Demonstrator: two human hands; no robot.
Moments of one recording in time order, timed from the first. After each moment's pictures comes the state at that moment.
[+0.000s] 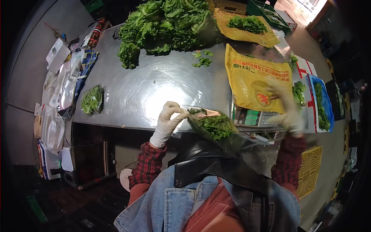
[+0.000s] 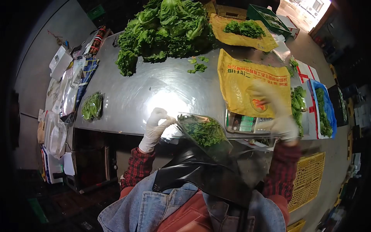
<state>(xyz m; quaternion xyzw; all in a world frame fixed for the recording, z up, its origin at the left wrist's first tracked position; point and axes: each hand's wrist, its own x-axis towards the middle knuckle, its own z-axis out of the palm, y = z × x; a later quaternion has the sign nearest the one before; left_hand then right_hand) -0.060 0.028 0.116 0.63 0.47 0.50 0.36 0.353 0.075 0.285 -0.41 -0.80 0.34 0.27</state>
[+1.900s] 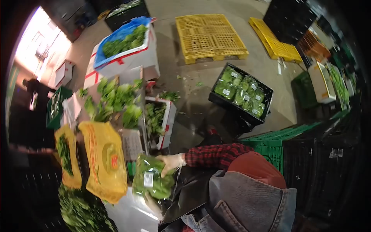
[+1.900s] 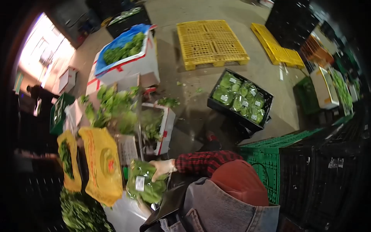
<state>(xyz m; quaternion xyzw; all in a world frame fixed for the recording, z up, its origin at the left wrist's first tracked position) 0.169 0.015 0.045 0.43 0.49 0.19 0.73 0.412 -0.129 -0.005 -0.54 -0.34 0.49 0.59</state>
